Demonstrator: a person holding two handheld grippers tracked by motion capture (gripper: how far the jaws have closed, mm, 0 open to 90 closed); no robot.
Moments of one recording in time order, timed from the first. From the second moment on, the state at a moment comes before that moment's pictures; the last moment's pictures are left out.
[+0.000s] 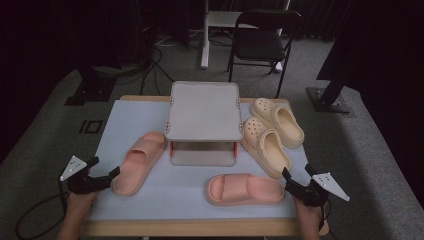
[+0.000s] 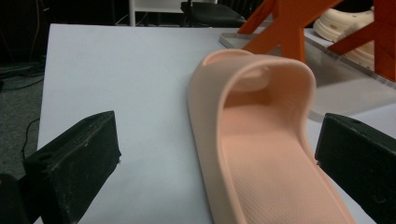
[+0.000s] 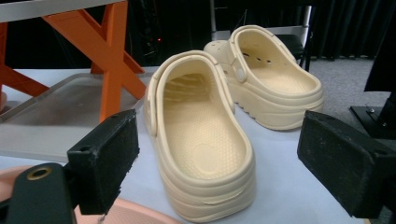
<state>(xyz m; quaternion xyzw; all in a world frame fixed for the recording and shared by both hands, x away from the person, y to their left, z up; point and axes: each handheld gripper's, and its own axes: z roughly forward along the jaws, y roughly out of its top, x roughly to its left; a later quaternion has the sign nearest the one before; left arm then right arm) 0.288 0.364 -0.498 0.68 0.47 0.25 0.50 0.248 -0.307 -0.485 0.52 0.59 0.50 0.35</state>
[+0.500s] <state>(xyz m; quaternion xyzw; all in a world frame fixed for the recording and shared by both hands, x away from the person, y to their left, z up) 0.325 0.343 -0.498 0.70 0.46 0.25 0.48 0.248 -0.306 -0.487 0.53 0.60 0.51 0.33</state>
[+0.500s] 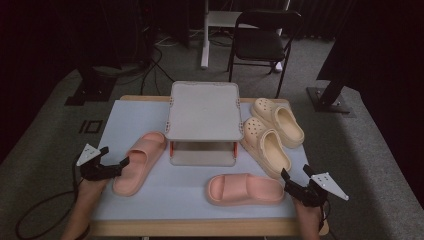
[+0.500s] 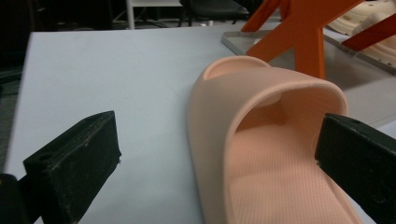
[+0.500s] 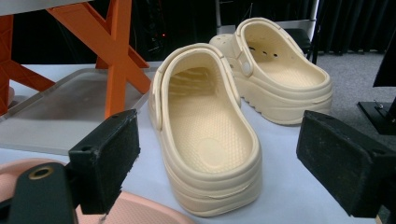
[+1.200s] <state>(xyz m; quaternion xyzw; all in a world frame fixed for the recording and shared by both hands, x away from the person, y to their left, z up) 0.354 0.328 -0.509 0.74 0.44 0.23 0.45 0.248 -0.309 -0.489 0.53 0.60 0.51 0.33</state>
